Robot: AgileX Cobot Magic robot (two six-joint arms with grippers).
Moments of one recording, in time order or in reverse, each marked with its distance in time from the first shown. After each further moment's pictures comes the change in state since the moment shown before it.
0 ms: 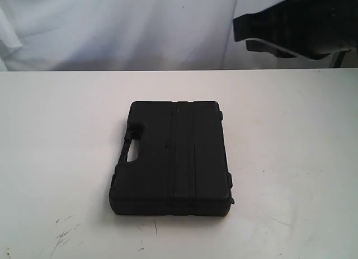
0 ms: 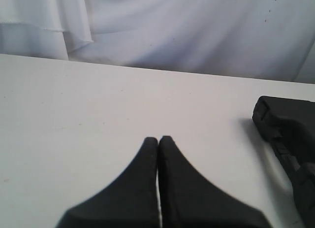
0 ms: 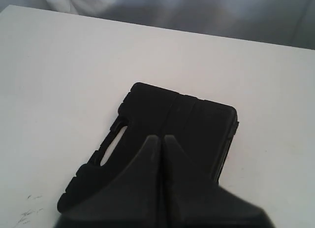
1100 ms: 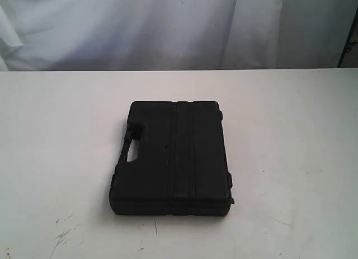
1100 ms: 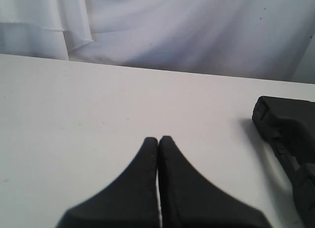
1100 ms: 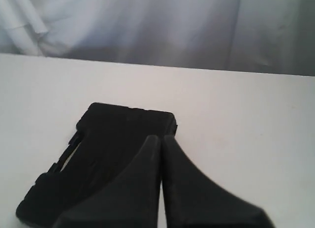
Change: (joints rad) left arm 0.000 0.000 0.000 0.000 0.000 0.000; right arm -0.177 -0.465 0.320 -0.048 -0.061 0.007
